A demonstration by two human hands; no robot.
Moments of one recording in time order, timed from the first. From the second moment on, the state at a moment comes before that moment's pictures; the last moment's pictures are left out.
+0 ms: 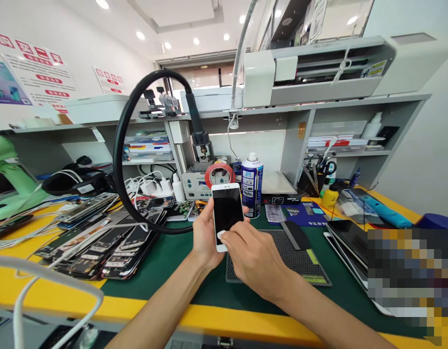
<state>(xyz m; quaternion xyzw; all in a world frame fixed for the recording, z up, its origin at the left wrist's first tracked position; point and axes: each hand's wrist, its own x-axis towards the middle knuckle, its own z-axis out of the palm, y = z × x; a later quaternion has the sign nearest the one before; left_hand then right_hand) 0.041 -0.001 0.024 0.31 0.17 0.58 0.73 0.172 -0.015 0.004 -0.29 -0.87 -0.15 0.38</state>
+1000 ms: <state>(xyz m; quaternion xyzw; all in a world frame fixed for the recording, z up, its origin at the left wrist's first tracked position) 0.053 -0.006 0.017 0.29 0.19 0.57 0.75 0.180 -0.003 0.011 -0.29 -0.85 -0.12 0.42</state>
